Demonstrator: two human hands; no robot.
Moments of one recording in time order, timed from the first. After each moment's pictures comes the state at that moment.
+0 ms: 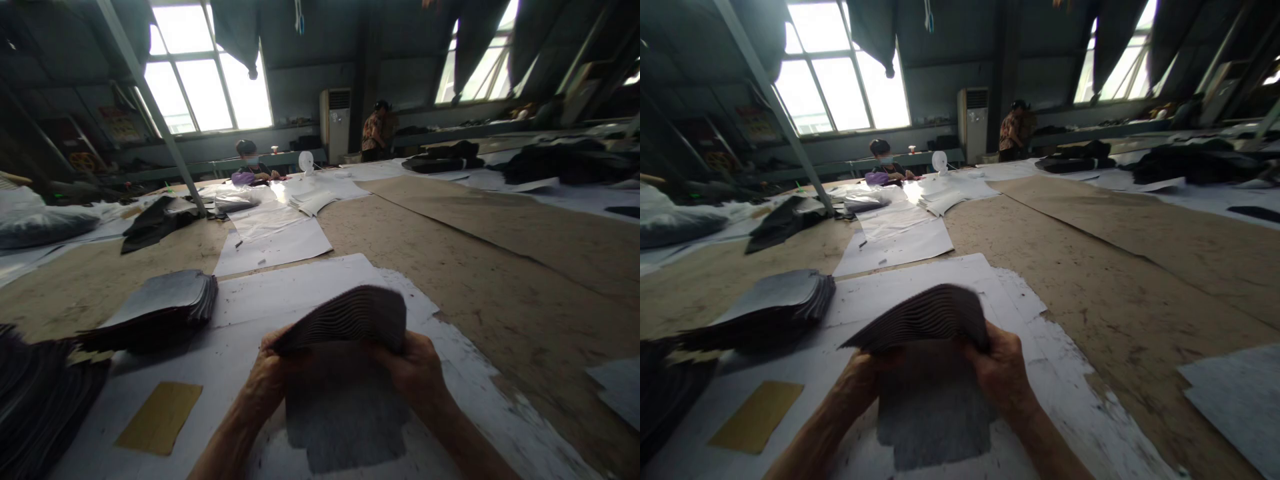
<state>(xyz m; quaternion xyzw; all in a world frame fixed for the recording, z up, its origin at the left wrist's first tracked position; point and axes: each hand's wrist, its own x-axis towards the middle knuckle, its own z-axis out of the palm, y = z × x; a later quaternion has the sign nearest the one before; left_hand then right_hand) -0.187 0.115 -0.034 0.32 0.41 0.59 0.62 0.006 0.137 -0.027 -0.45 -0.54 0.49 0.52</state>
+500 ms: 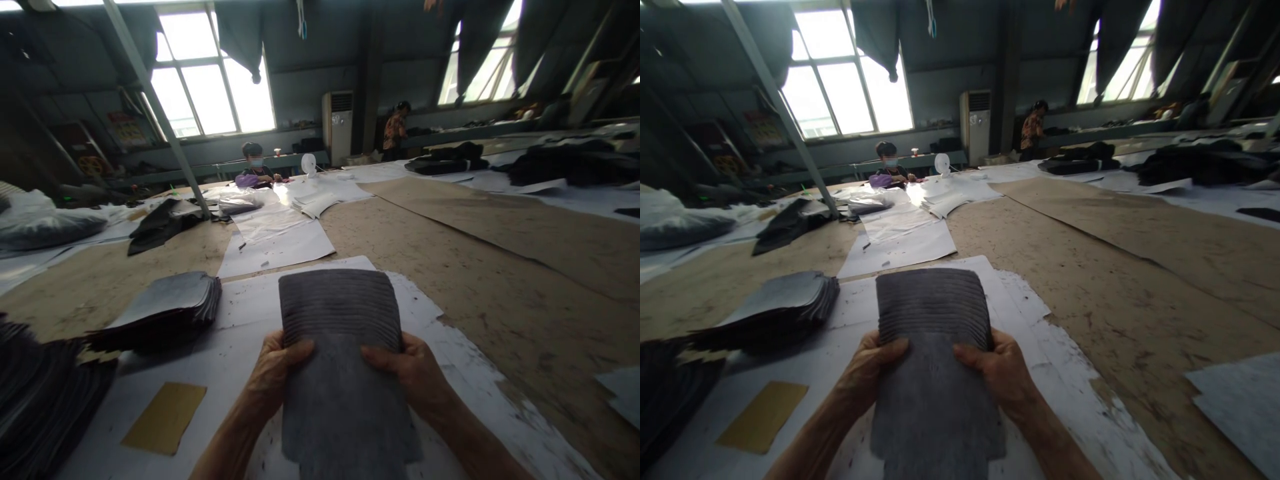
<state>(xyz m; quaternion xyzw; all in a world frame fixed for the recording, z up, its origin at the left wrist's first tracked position) -0.186 0.115 -0.027 0.29 0.42 0.57 0.64 0.003 0.135 -0.021 -0.42 -0.36 0.70 0.45</state>
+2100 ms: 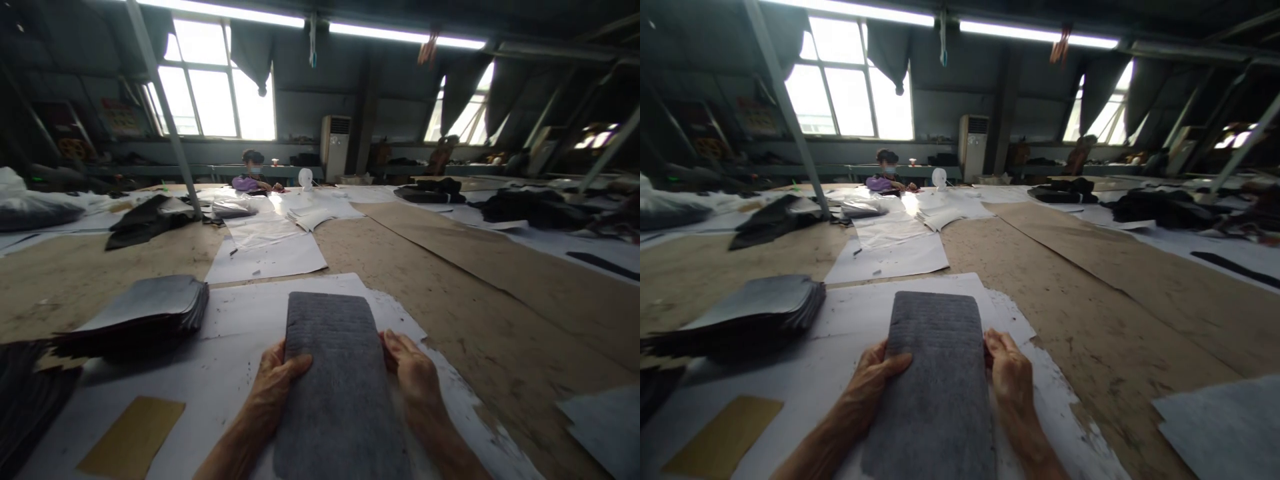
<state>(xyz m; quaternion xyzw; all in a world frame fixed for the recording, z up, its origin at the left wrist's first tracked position) -0.175 0.124 -0.044 0.30 0.37 0.58 0.66 0.021 0.163 -0.043 -0.57 -0.41 0.42 0.57</state>
